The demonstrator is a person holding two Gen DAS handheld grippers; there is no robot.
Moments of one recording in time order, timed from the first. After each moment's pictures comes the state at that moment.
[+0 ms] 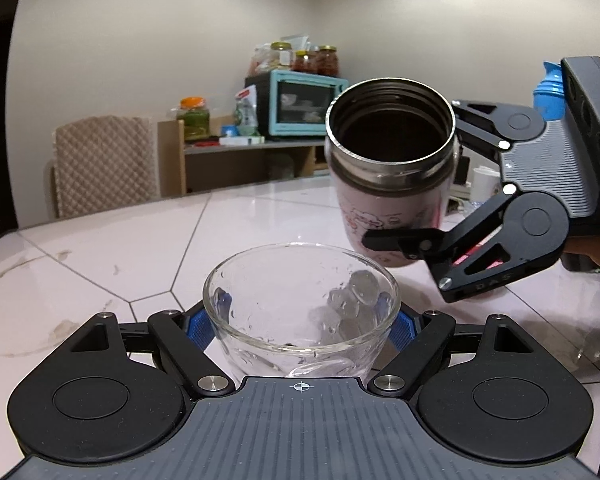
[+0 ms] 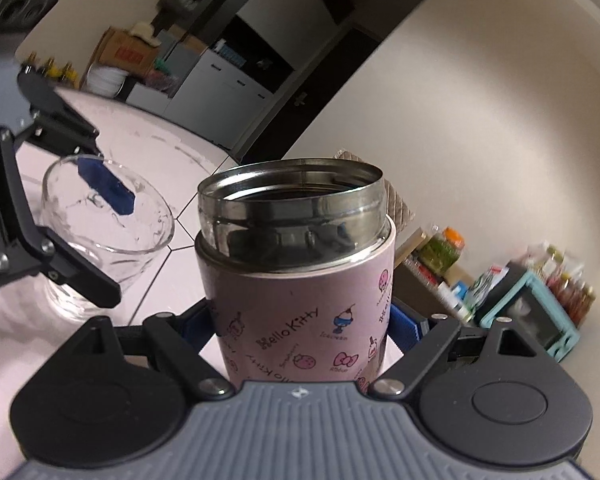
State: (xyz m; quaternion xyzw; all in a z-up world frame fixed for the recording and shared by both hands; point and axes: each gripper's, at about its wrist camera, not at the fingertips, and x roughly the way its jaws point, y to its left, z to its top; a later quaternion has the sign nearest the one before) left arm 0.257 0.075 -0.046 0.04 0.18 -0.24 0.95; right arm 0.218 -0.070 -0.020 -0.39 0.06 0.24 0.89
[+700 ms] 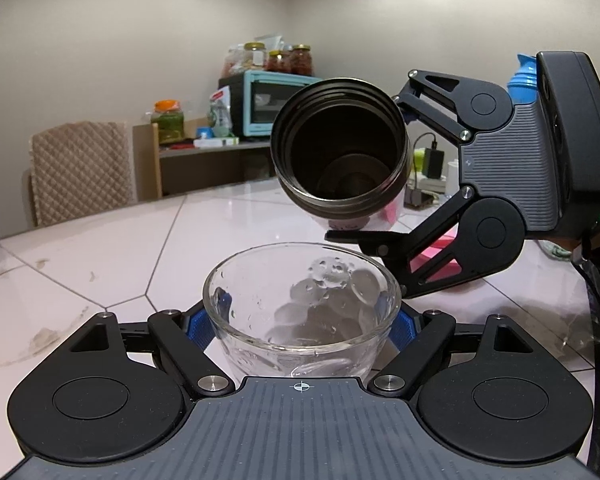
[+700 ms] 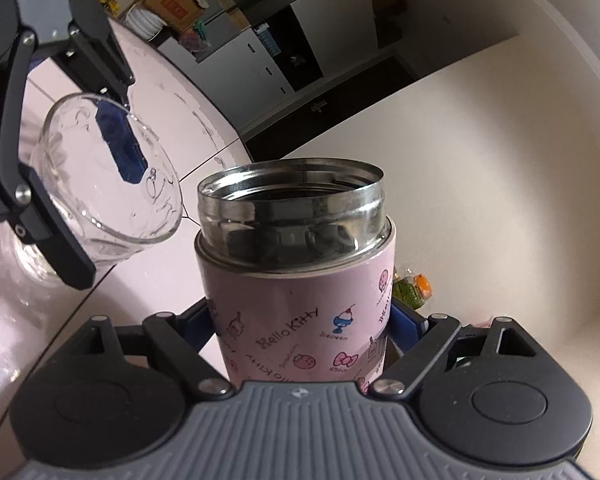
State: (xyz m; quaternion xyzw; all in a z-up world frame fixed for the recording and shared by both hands) left arm 0.253 0.069 -0.048 0.05 0.18 -0.27 0.94; right arm 0.203 -0.048 -0.061 -0.51 0.01 0.21 0.83
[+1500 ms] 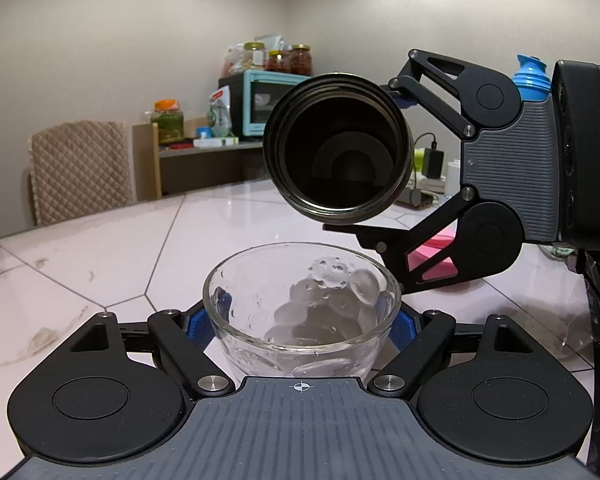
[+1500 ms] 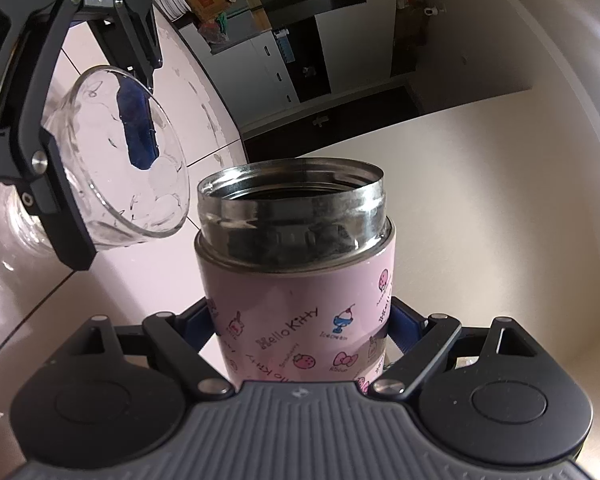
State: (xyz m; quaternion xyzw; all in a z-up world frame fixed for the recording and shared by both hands) left arm 0.253 0.066 -0.047 0.05 0.18 -0.27 0.94; right arm 0.192 -0.054 -0.079 -0.58 -0.04 0.19 0.79
